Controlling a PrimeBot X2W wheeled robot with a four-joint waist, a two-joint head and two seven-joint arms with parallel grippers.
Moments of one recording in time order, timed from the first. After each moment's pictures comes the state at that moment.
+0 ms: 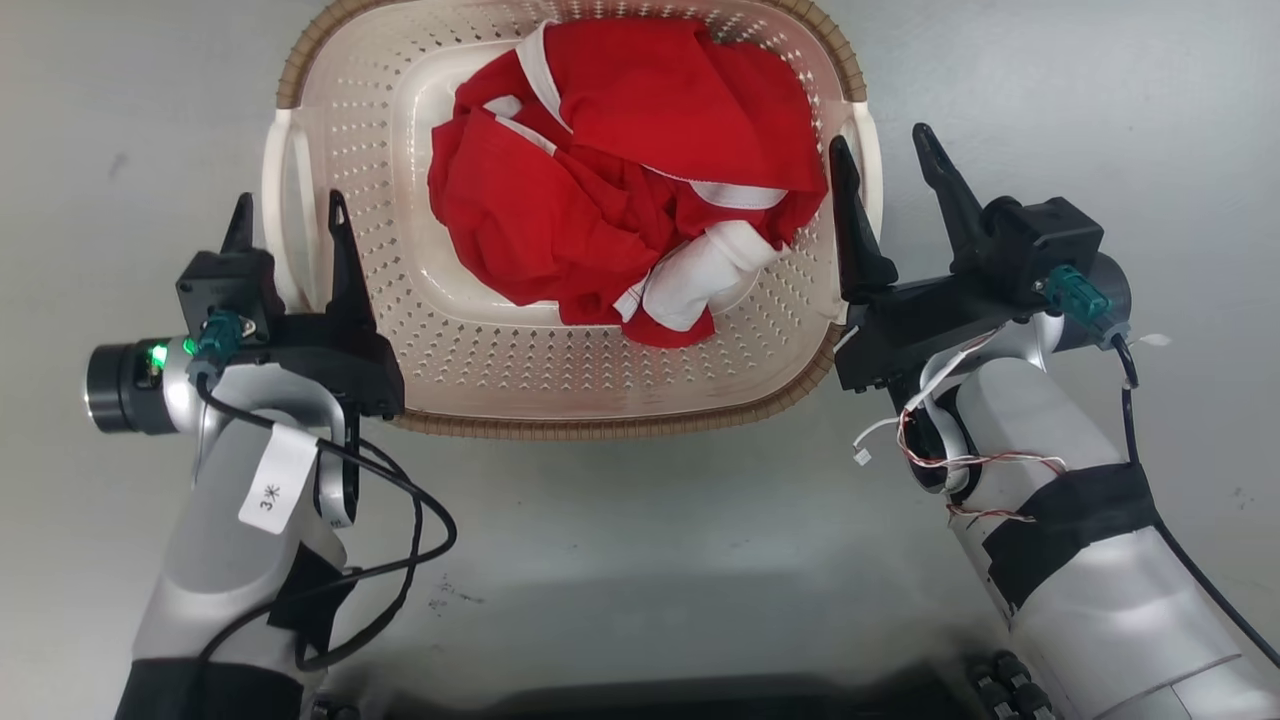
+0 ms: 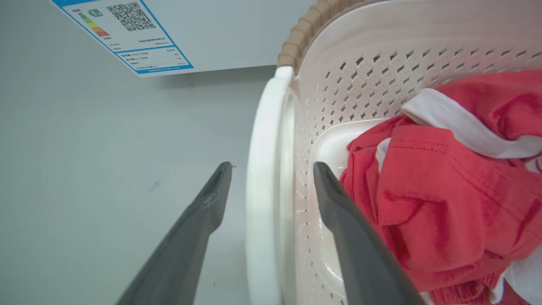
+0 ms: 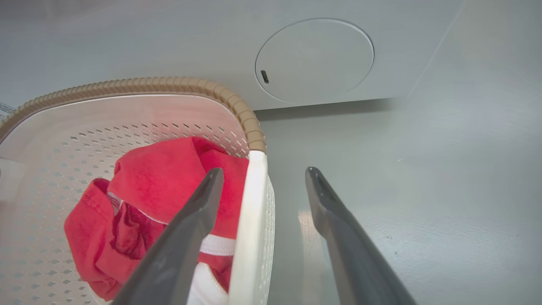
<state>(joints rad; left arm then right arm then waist) -0.73 0.06 -0.09 0.75 -0.17 0.12 -0.24 -0.80 -0.07 0.43 0.59 0.38 -0.07 -0.25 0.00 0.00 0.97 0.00</state>
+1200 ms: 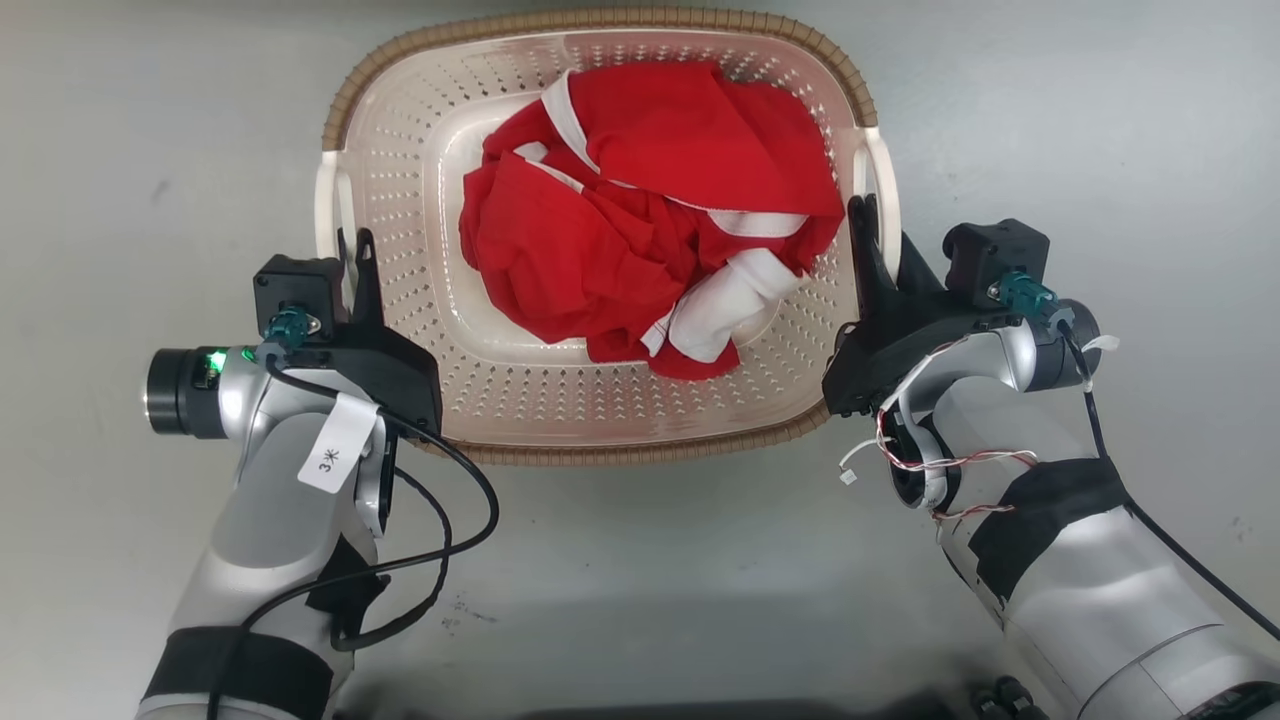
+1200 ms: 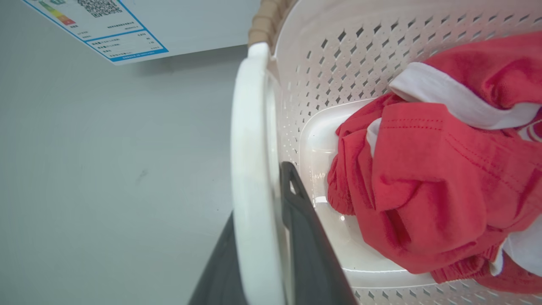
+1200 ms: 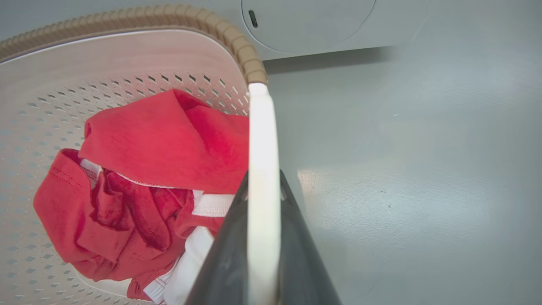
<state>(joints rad) -0.83 0.03 -0.16 0.99 -0.17 0.11 -0.25 -0.89 -0.08 0.65 0.83 0.61 -0.13 -0.25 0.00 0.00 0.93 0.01</state>
